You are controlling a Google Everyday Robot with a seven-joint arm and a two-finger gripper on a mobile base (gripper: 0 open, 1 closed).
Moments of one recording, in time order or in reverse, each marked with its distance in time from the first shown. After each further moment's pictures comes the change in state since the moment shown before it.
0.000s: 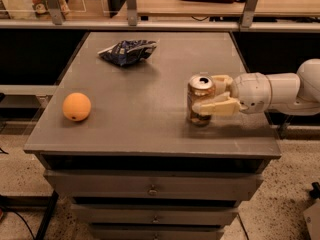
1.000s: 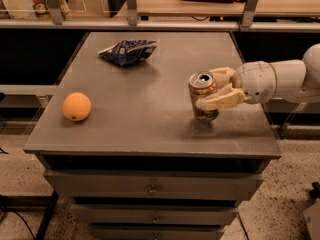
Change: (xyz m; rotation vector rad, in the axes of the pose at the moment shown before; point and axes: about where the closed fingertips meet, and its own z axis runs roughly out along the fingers) arm -0.021 -0.004 -0.005 -0.023 0.042 -0.010
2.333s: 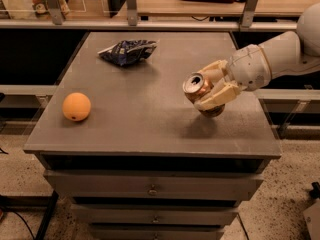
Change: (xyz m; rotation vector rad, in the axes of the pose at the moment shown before) arm 0.009 -0.009 0.006 -0.027 0.378 -0.081
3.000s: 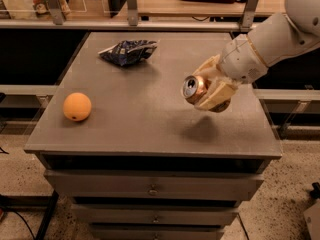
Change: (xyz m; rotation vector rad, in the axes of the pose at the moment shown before) arm -0.001 0.000 0.004 0.013 0.313 -0.084
